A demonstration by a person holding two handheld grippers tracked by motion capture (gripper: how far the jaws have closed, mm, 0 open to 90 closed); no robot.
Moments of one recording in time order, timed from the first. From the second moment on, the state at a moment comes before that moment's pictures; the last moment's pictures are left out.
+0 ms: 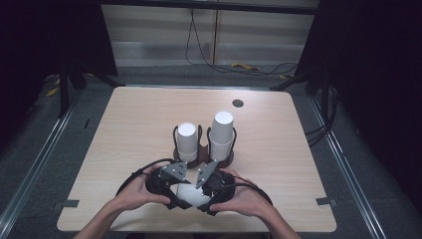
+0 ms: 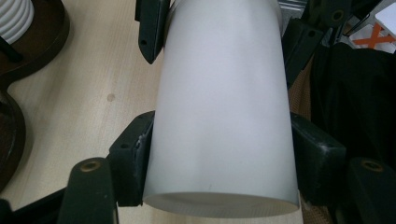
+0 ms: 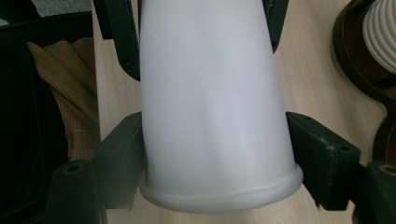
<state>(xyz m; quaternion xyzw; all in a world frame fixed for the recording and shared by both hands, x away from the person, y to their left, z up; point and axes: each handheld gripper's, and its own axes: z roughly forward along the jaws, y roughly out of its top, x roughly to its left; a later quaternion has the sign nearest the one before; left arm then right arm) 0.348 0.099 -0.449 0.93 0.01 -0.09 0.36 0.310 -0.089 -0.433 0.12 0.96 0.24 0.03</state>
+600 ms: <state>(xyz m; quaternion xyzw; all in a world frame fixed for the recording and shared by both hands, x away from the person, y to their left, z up) 0.352 0.105 -0.447 0.92 0.02 -0.07 0.38 0.313 -0.109 -0.432 0.17 0.93 0.32 0.05</state>
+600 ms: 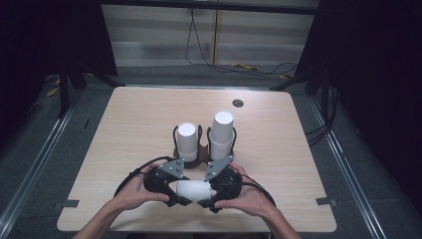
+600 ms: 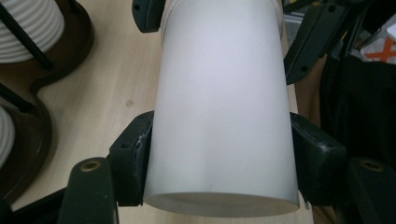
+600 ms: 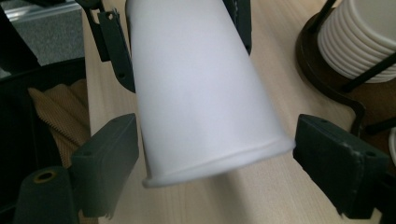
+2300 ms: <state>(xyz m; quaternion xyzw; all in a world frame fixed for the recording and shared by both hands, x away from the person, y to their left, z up) 0.358 0.120 -0.451 0.84 0.08 -0.05 0.53 0.310 -0.160 -0.449 0.25 0.87 0.43 0.05</state>
